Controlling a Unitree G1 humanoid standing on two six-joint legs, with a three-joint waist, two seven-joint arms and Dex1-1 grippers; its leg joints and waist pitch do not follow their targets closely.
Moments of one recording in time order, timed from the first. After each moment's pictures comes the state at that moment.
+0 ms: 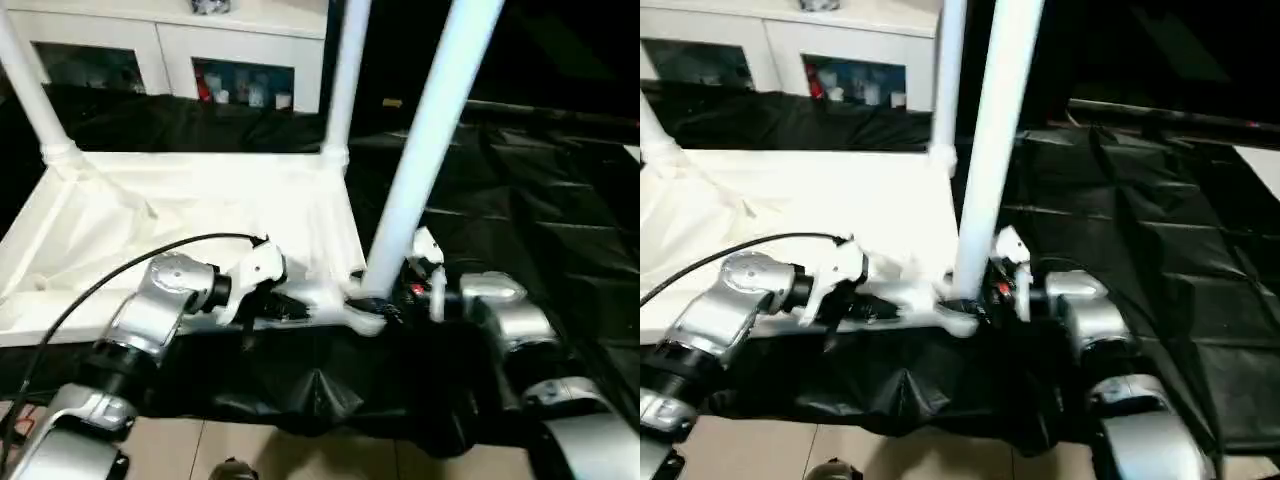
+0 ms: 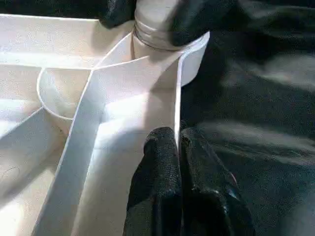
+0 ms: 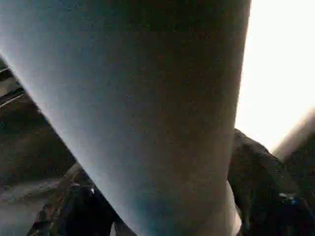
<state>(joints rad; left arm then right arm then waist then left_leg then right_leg) -0.57 0.37 -0.24 0.50 0.03 0.18 -1.16 -0.65 -0.17 0.00 0.93 0.13 0.00 1.05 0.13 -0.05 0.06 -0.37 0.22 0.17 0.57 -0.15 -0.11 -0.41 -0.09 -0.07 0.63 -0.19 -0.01</state>
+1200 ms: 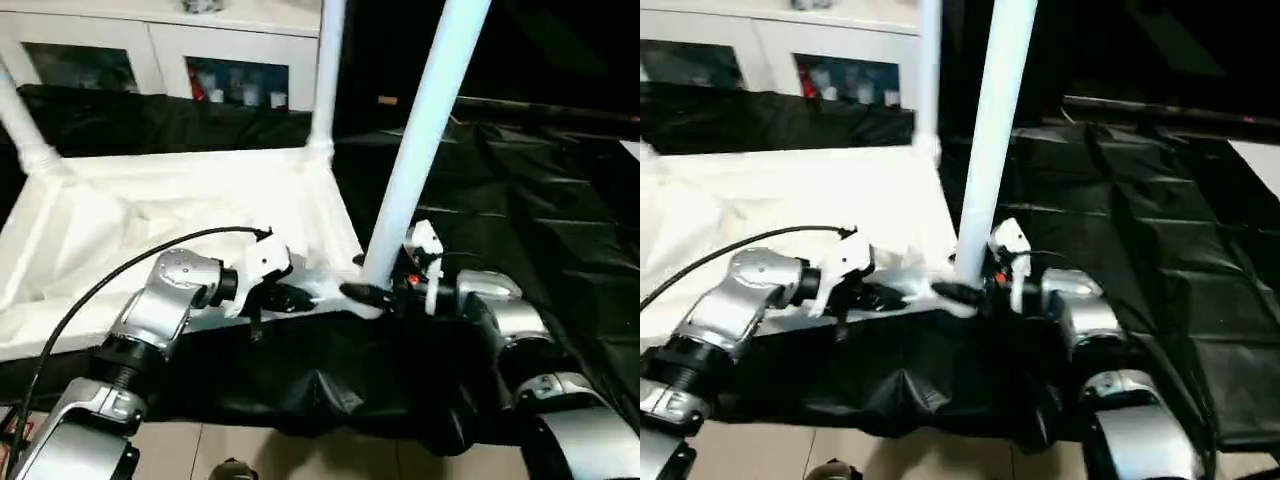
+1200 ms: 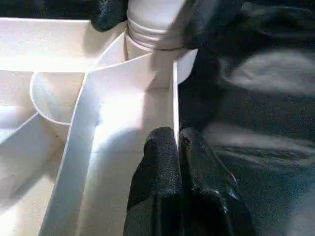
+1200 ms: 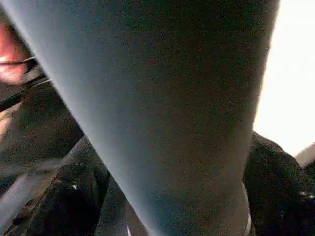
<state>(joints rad) -0.56 0.40 -0.26 0.47 0.02 0.17 -1.27 -0.64 -0.25 0.07 0.89 0.15 0.01 1.31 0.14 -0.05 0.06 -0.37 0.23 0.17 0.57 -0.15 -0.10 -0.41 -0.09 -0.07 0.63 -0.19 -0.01</state>
